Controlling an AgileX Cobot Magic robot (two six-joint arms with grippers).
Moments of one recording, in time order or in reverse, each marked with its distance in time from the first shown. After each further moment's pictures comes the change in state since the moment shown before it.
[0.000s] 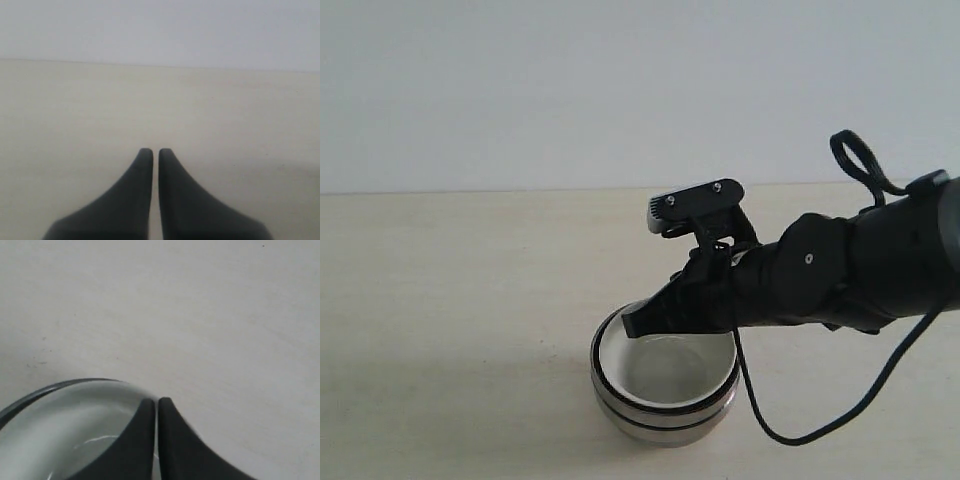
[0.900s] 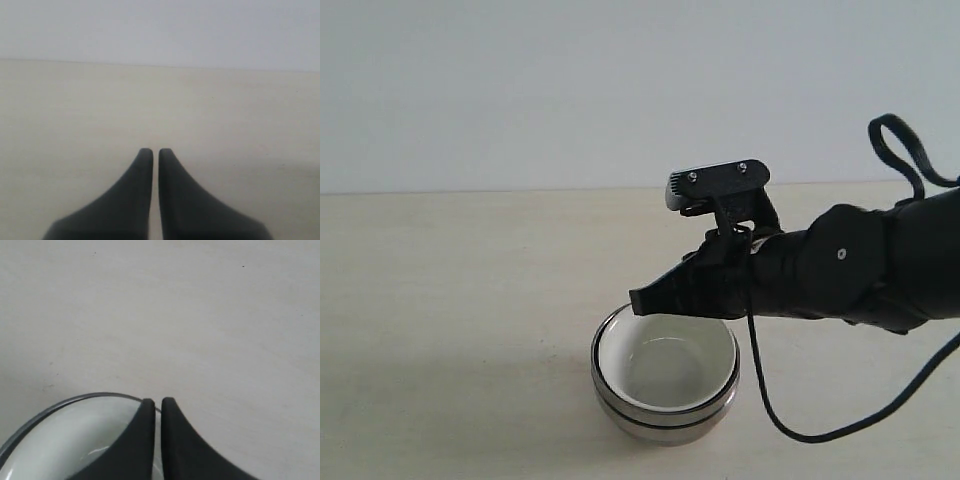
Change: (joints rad) left arm 0.000 0.000 0.000 0.000 0.000 0.000; right arm 0.000 -0.078 0.043 0.000 -0.045 0.067
